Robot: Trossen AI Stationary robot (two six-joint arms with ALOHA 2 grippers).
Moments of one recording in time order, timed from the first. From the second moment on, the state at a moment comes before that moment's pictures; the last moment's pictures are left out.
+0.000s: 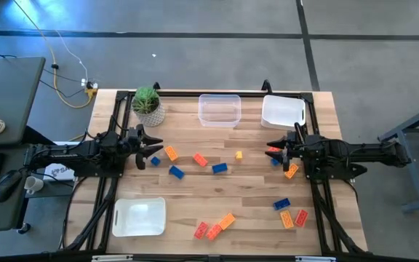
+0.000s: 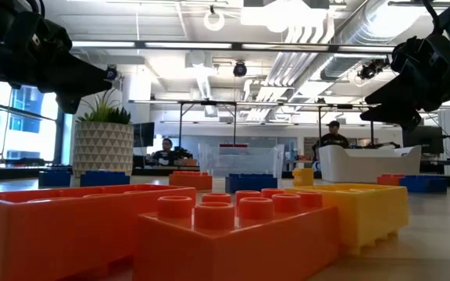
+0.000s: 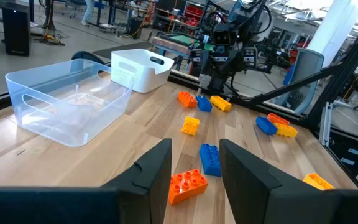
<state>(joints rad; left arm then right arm) 0.22 0.12 0.01 0.02 -0.07 -0.28 -0.04 0.21 0.07 -0.15 0.14 0.41</state>
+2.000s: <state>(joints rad) 0.22 0.57 0.46 -0.12 0.06 0.13 -0.04 0.21 0.07 -0.15 0.14 0.41</state>
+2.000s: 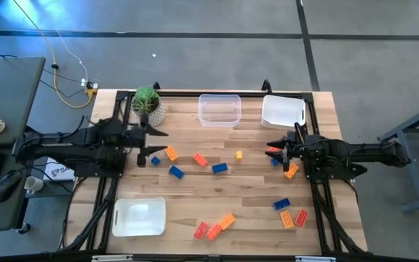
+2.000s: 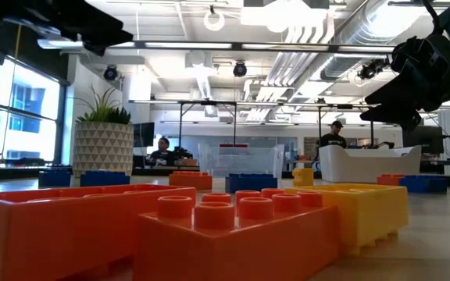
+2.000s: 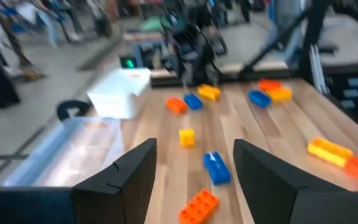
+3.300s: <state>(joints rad) -0.04 1.47 0.89 -0.64 0.00 0.49 -0.04 0.21 0.07 -0.15 0.14 0.41</state>
